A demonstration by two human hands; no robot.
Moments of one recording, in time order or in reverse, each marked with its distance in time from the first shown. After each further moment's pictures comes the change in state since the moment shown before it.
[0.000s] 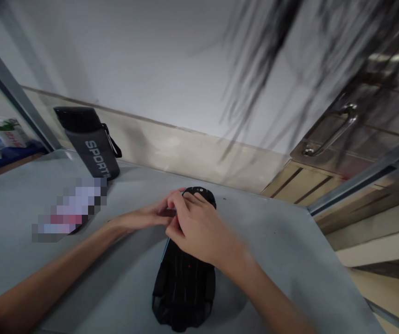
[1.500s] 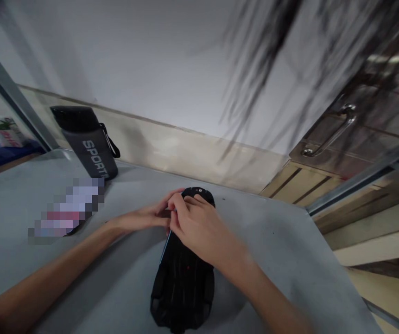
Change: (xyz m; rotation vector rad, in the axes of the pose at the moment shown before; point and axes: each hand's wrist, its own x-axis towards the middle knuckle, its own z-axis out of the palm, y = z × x) left_hand 0.001 -0.001 -0.002 0.011 -0.020 -0.018; right_hand -0.002 0.000 -0.005 -0.003 -0.018 -0.004
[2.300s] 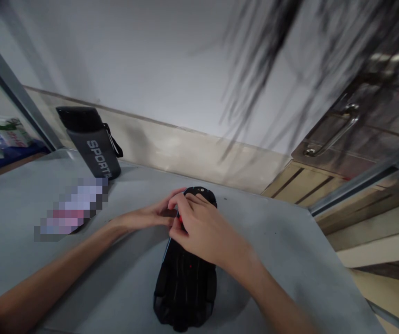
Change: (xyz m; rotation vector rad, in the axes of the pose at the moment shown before) left_hand -0.001 -0.005 -0.002 -0.036 -0.012 0.002; right_hand -0.002 -0.001 -0.002 0.057 -0.019 0.014
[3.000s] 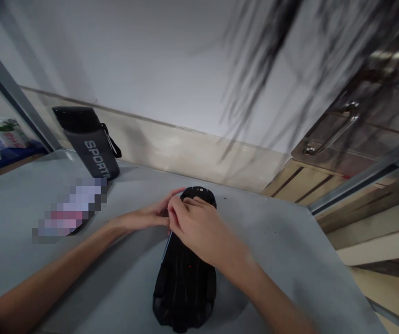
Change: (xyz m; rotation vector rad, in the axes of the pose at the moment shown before) left_hand 0.000 0.001 0.001 0.040 0.014 0.008; right_hand 0.001 -0.001 0.000 -0.053 -0.043 0.006
